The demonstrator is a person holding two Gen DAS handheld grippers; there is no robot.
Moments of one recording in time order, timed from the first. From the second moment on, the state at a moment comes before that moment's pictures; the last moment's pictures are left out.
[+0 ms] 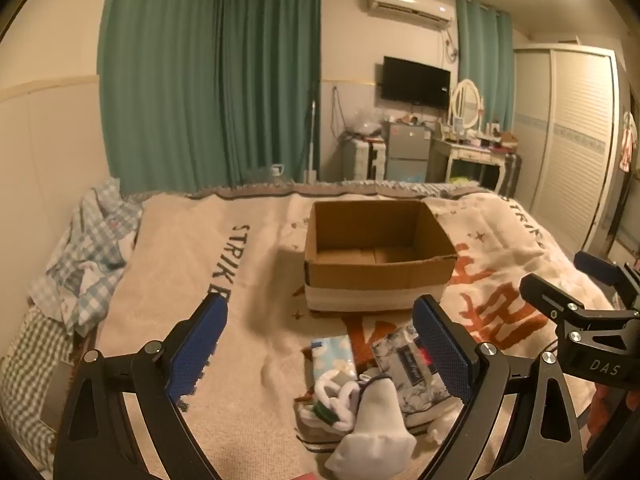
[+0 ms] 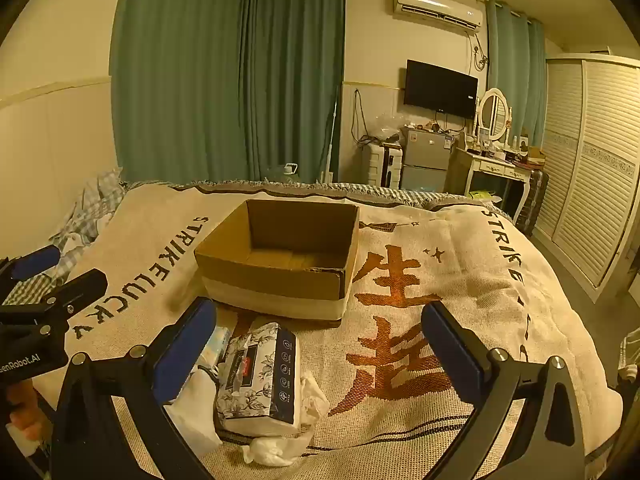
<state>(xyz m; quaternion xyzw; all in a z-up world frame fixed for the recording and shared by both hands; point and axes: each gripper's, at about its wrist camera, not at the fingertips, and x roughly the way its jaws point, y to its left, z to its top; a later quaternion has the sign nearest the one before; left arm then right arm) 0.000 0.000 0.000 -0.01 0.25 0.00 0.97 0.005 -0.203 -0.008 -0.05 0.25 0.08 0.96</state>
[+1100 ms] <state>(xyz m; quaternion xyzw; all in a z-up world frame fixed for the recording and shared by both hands) 0.002 0.001 0.002 -0.01 0.25 0.00 0.97 0.005 -0.201 -0.026 -0.06 0.26 0.08 0.96</state>
